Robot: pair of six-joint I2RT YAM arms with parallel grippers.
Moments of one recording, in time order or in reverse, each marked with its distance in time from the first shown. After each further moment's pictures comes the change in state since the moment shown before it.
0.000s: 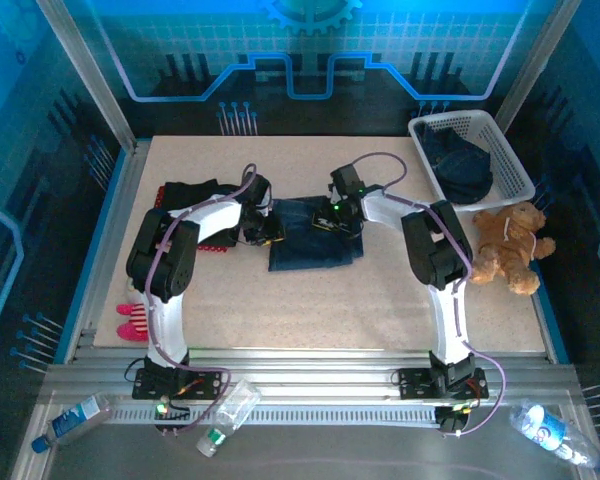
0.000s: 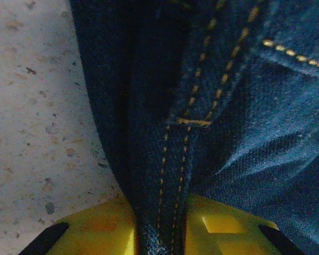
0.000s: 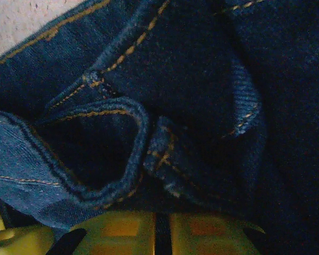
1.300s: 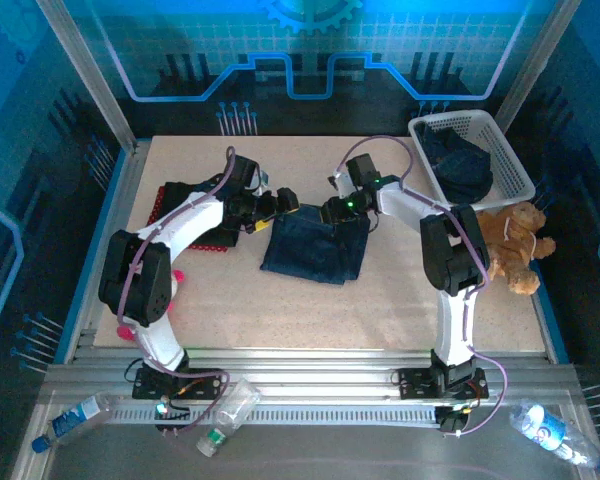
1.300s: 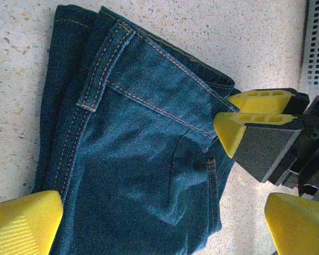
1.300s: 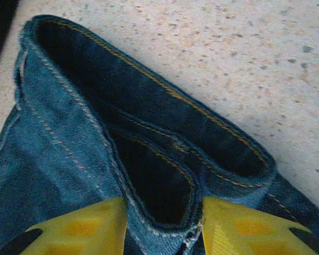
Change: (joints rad) left arm 0.008 -0.230 -0.011 0.043 0.108 -0.140; right arm -0.059 -0.093 0.022 -0.137 -0.029 -0.558
